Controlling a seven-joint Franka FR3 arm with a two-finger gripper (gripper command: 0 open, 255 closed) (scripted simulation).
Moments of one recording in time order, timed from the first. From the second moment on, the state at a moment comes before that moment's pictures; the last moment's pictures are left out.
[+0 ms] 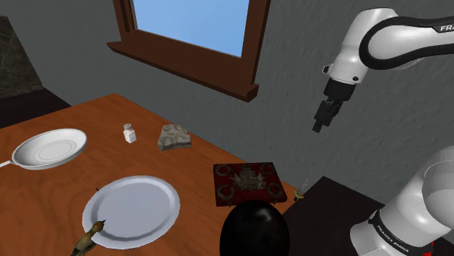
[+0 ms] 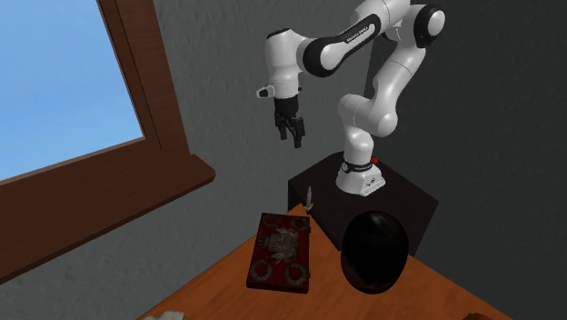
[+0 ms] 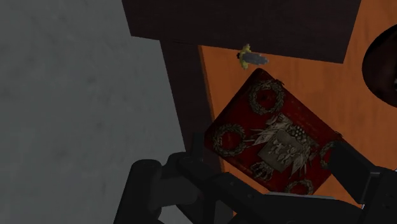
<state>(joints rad) 0.05 -0.71 -0.13 -2.67 0.05 1.90 -0.14</state>
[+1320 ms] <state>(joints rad) 0.29 -0.02 -0.31 -2.81 0.49 2.43 -0.68</state>
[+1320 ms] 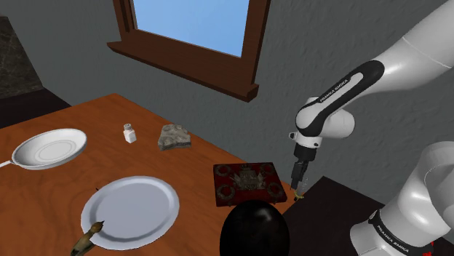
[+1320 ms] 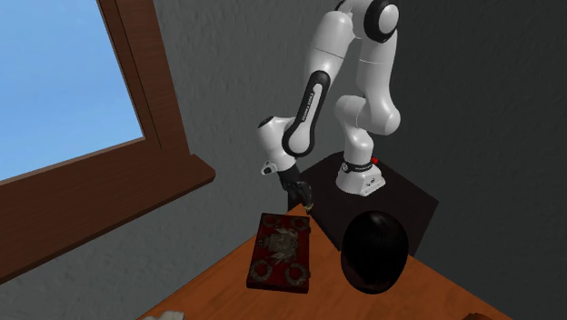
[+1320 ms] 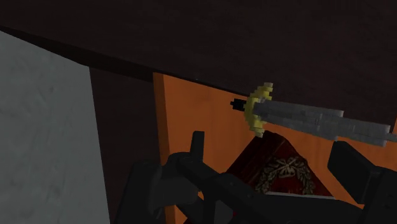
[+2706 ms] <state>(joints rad) 0.32 0.06 -0.29 -2.81 0.60 2.49 -0.75</state>
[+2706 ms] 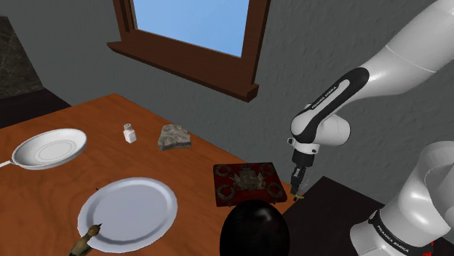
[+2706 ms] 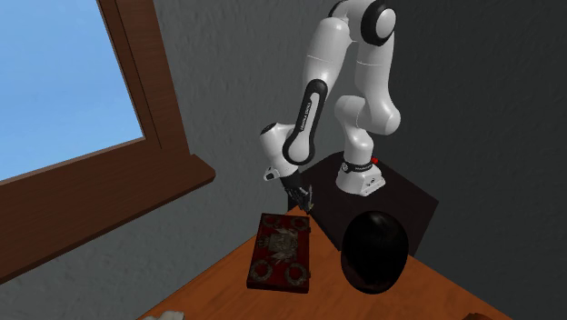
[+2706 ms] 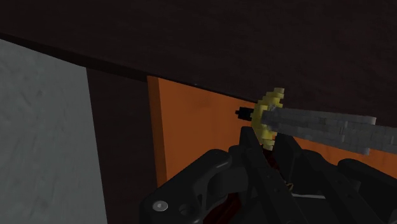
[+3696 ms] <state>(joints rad) 0.26 -0.23 -0.30 -2.84 0.34 2.29 -0.52</state>
